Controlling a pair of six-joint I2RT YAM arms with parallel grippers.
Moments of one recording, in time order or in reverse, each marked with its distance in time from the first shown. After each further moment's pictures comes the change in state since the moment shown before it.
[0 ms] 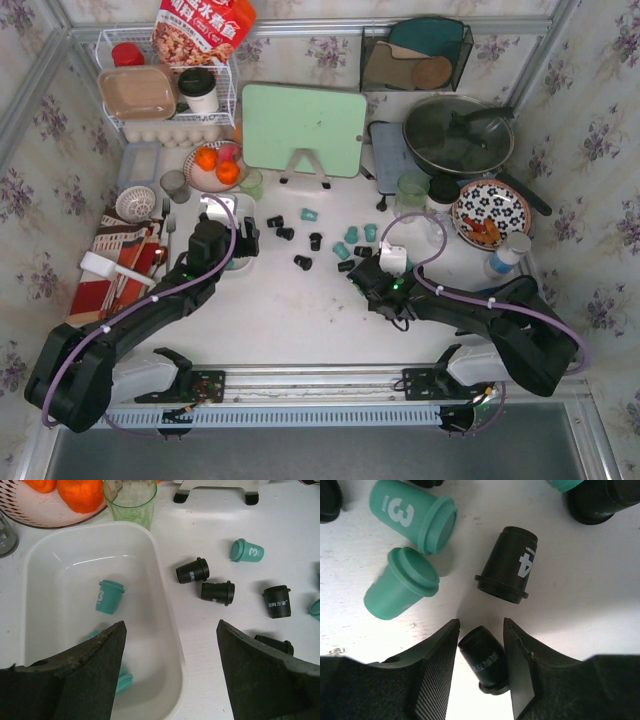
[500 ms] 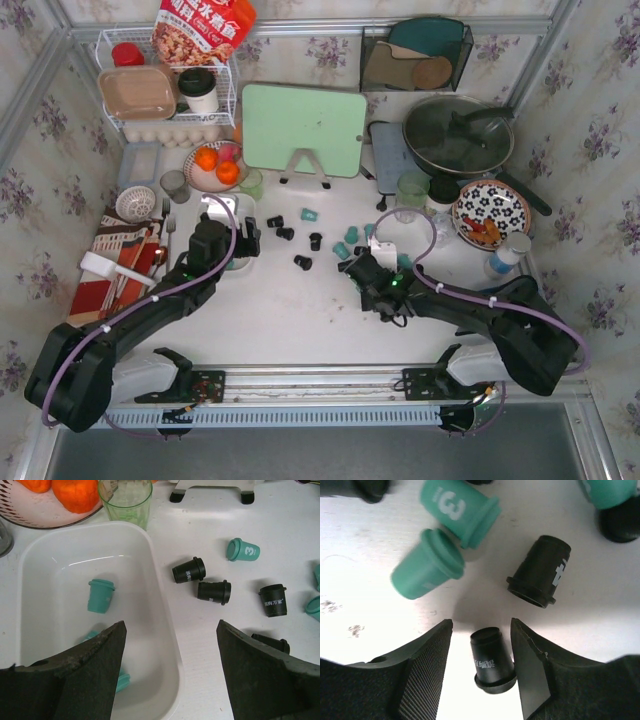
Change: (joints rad) left arm -0.004 0.000 0.002 0.000 0.009 -0.003; right arm 0.001 0.018 0.026 0.008 -0.069 -0.113
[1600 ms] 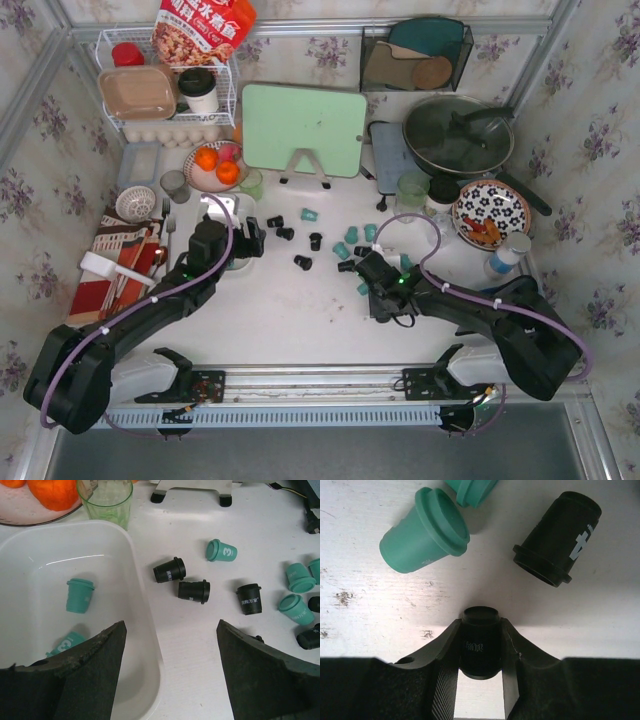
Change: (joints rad) left arm -0.006 -0.008 0.002 0.000 0.052 -0.061; right arm -0.066 -0.026 -0.011 -0.053 -0.201 -0.067
